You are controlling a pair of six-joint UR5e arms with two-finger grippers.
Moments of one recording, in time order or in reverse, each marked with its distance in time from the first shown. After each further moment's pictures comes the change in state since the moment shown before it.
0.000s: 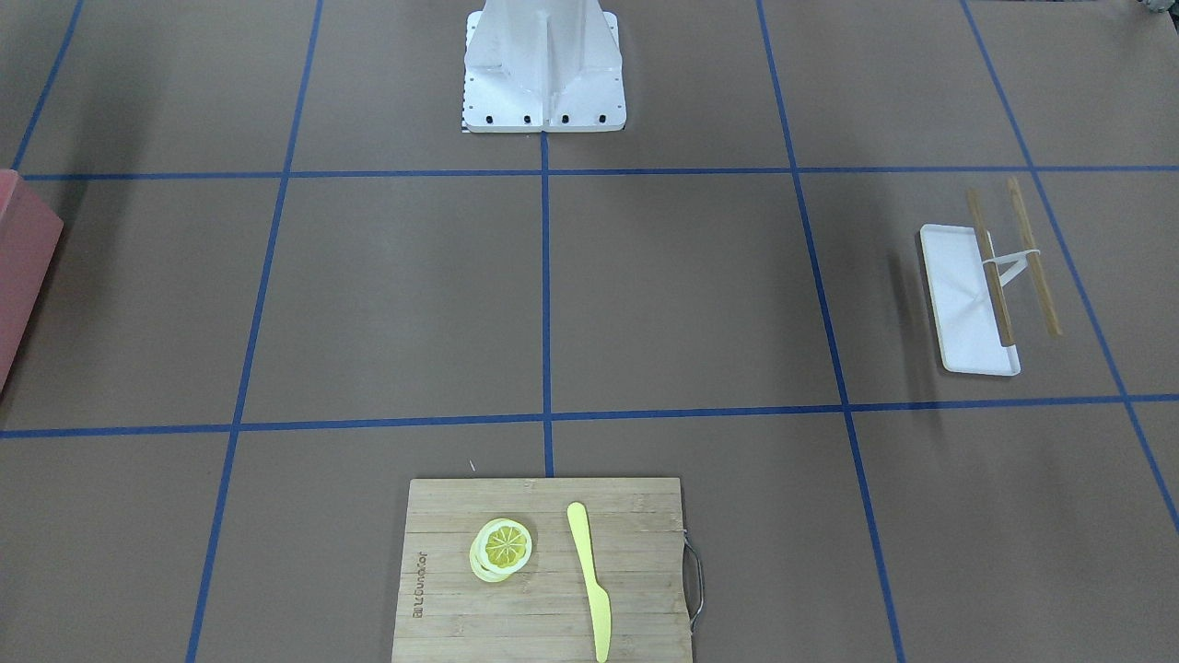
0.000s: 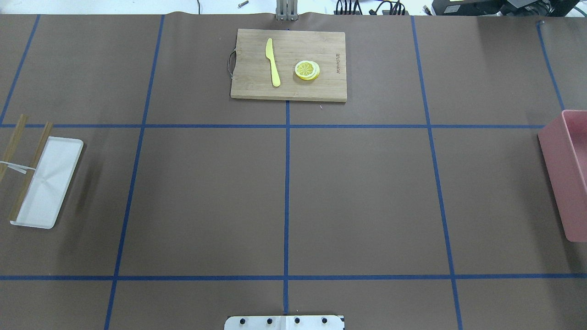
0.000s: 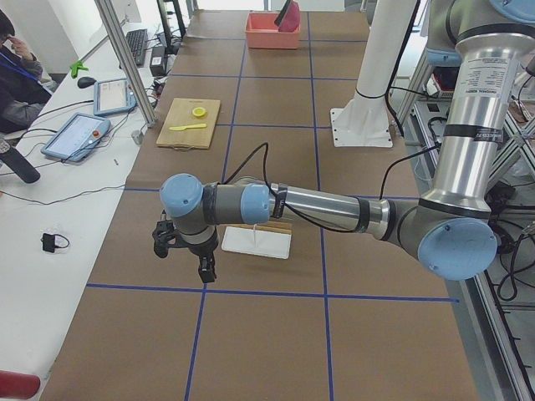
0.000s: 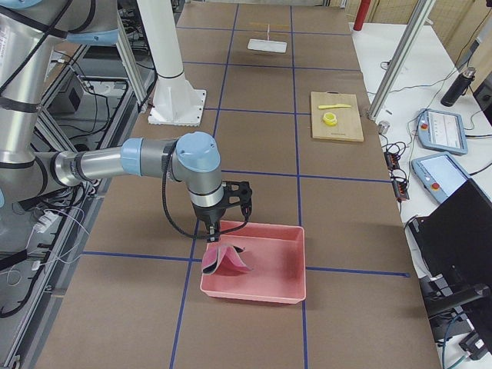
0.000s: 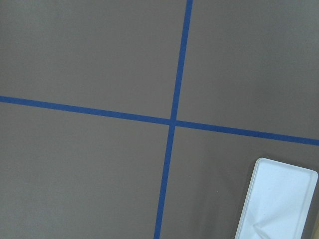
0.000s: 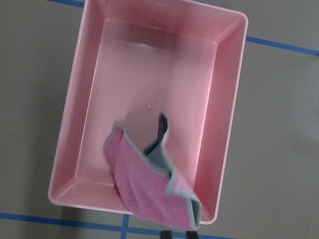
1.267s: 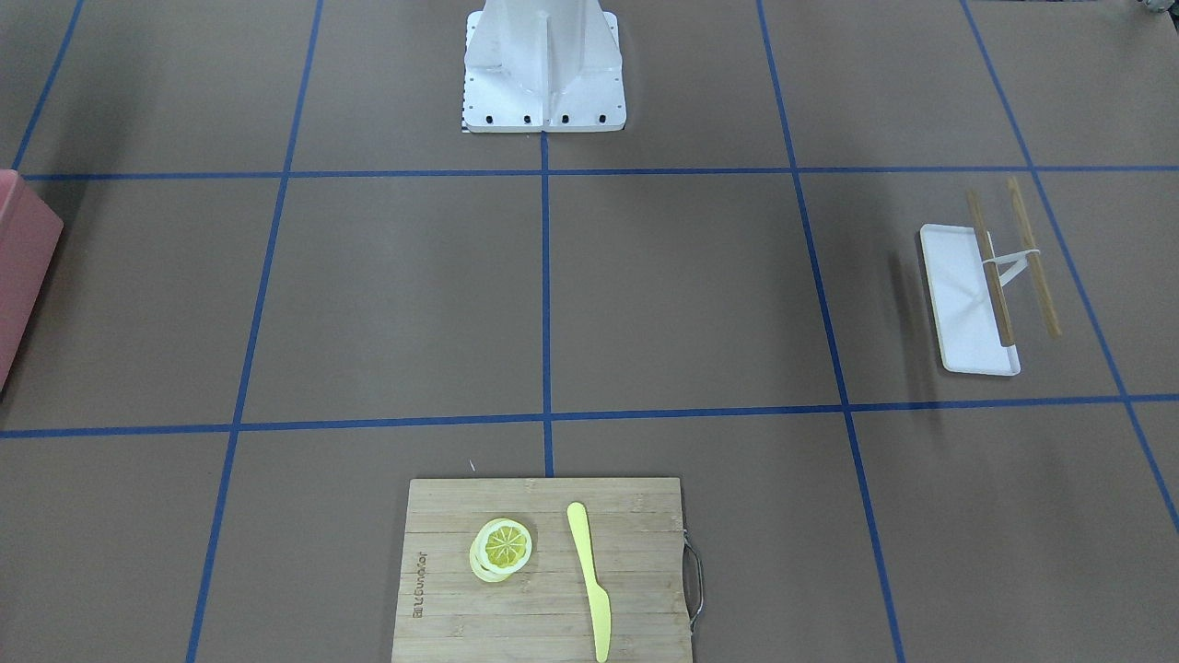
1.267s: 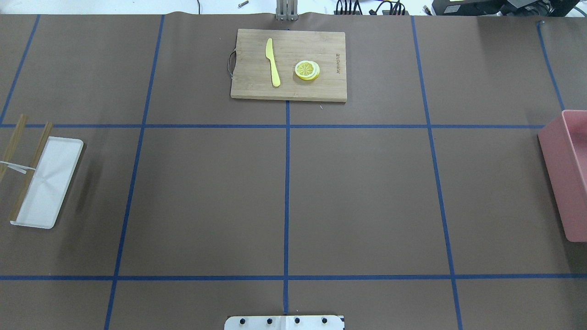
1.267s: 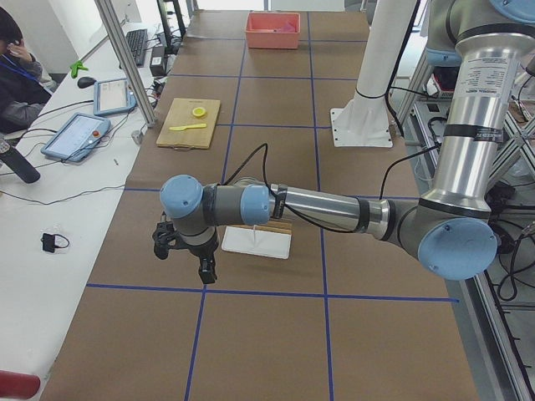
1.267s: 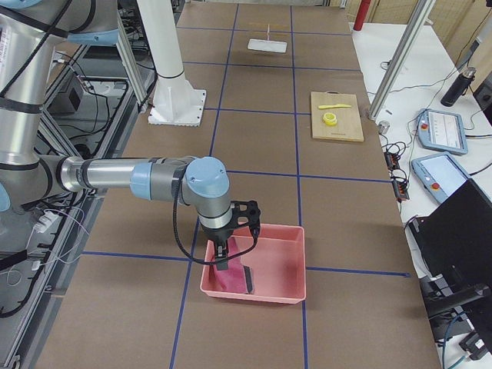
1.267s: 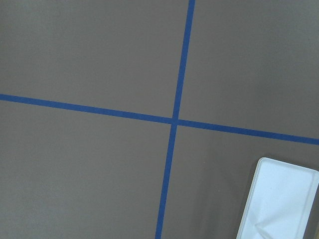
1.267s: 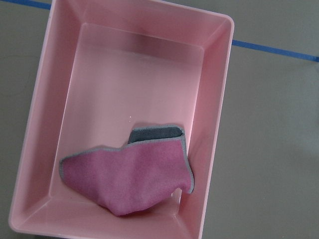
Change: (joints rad) left arm 0.000 0.001 0.007 0.002 0.001 0.000; right arm -0.002 0.045 -0.159 0.129 0.012 0.022
